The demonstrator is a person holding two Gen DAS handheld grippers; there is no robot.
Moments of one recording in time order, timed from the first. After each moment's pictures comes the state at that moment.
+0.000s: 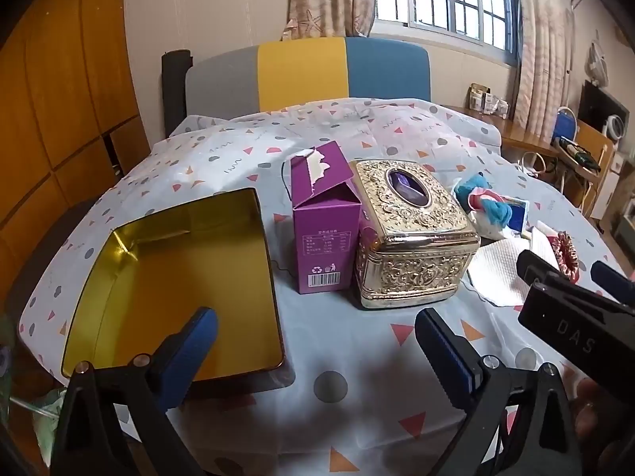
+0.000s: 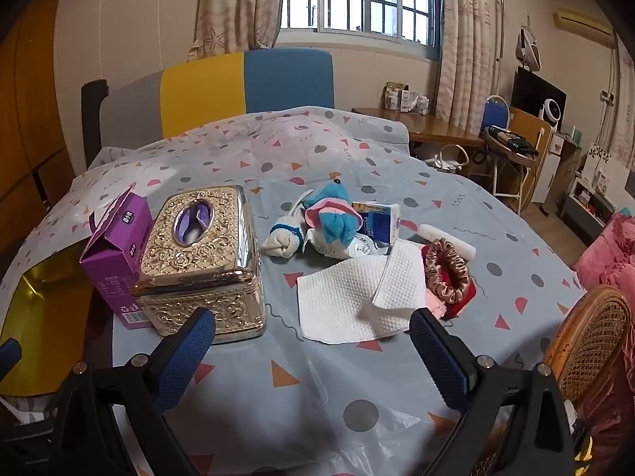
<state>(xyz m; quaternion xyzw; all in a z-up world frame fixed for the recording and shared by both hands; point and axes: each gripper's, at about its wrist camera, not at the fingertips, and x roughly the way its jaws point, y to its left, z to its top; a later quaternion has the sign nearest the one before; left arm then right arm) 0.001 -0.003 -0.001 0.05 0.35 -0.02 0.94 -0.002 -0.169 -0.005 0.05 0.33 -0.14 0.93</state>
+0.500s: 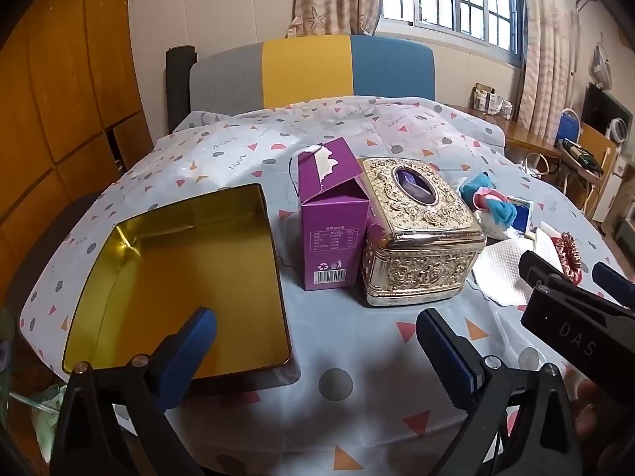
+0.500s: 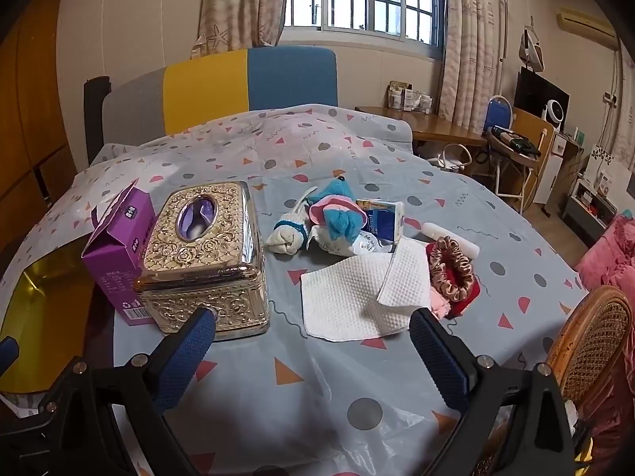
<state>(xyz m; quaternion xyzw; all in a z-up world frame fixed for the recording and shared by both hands) -0.001 0.010 -0.001 0.03 0.35 -0.03 0.93 -0.001 -0.165 -0.009 0.05 0.33 -0.14 0.93</state>
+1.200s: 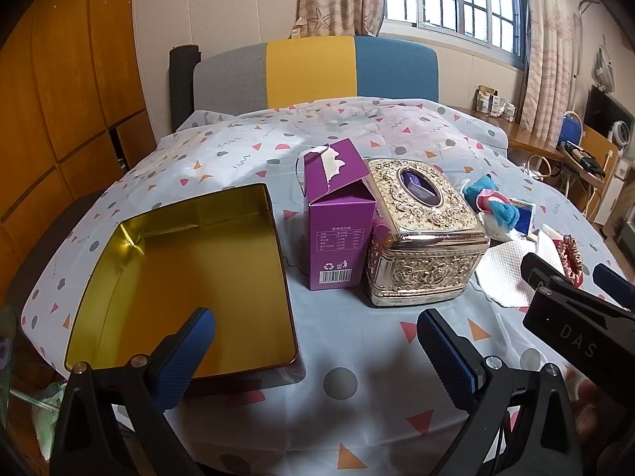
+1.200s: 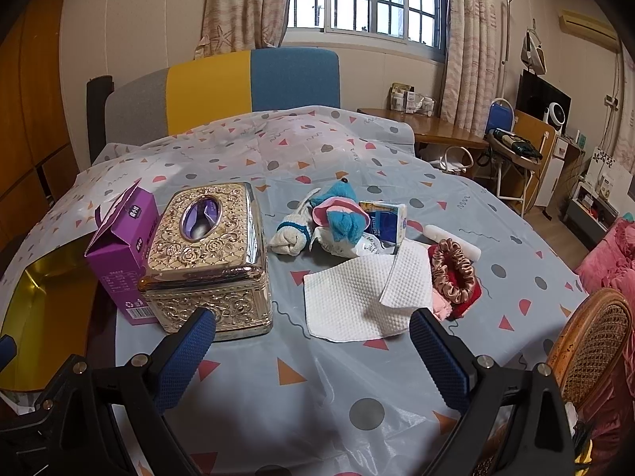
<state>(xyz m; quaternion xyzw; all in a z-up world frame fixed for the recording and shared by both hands) -0.002 0.014 0.002 0.03 0.35 -0.02 0.93 -0.001 -0.162 -0.007 0.04 0.33 -0.13 0.93</state>
